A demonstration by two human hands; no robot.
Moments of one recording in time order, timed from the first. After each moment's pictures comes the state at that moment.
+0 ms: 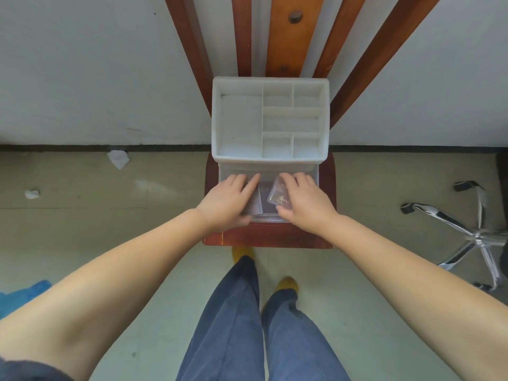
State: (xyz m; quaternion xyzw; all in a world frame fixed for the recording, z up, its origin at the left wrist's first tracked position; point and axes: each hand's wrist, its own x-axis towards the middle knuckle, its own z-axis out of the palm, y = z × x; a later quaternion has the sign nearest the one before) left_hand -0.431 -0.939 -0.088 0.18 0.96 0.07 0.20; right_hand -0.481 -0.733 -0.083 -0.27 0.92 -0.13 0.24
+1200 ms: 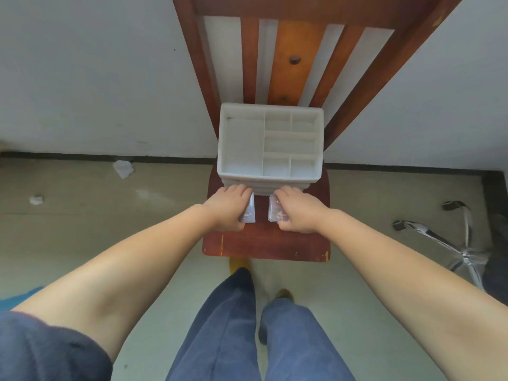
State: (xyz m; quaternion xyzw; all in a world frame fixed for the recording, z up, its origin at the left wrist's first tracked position) left_hand -0.455 -0.946 -0.069 0.15 0.95 0.07 0.28; right_hand -0.511 -0.744 -0.056 -0.37 0.87 -0.03 0.33
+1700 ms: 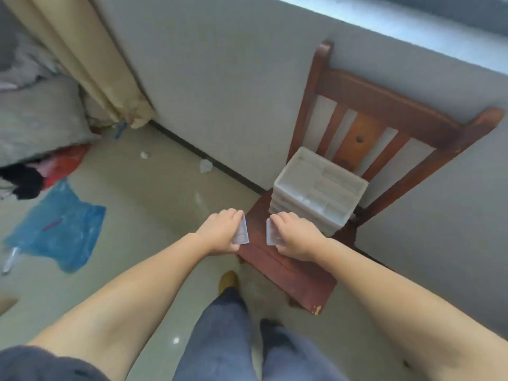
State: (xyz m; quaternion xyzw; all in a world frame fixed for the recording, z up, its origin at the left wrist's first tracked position) left_hand -0.288 -0.902 0.031 -0.20 0.96 0.10 0.17; right_hand -0.450 -0.757 0.041 -0.62 0.75 0.04 0.21
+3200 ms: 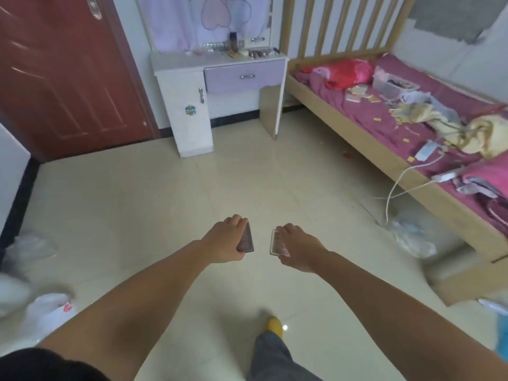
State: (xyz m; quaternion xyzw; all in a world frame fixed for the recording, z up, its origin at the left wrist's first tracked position) left_hand 0.685 -0.326 0.094 -0.95 0.31 0.10 -0.01; right_hand 0.639 -0.543 0.086 -0.98 -0.12 0.13 0.07
